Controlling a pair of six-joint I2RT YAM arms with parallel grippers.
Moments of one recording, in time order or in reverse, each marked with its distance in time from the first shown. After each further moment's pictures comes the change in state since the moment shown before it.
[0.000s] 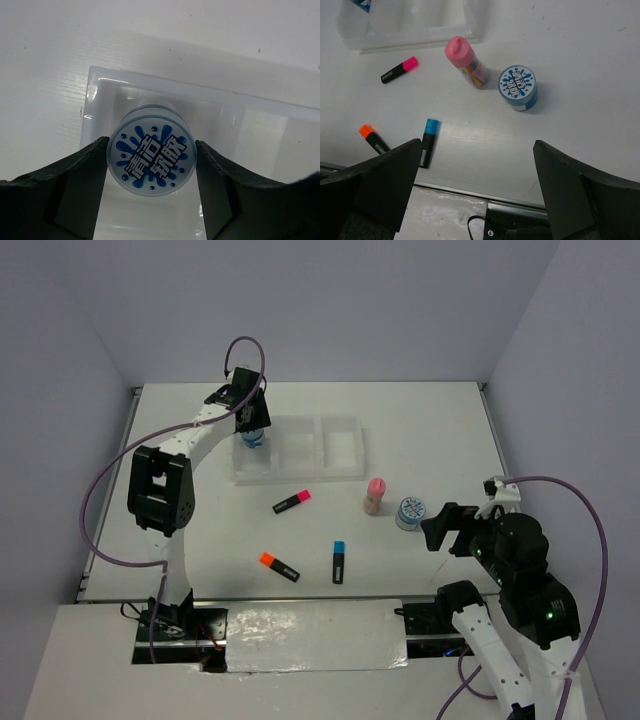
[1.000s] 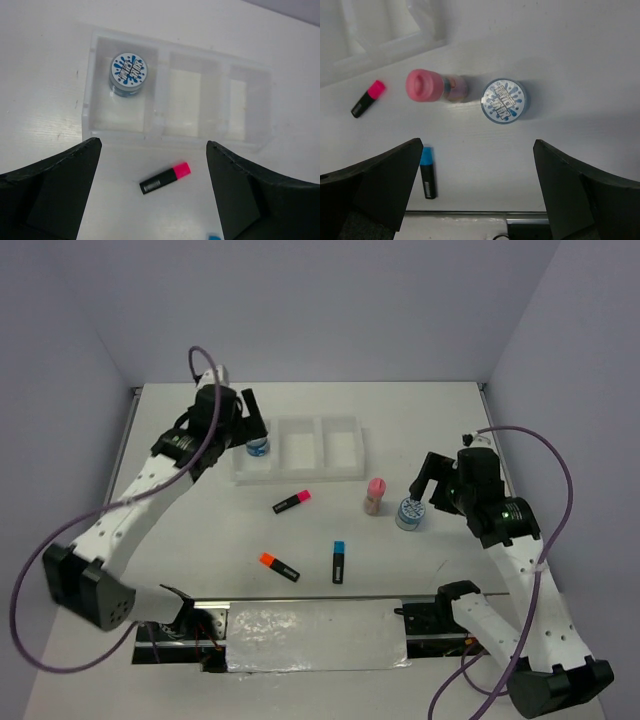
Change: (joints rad) left arm -0.116 -0.540 -0.292 -0.023 -0.031 -0.087; right arm -0.038 0.464 0.031 0.140 0.091 0.134
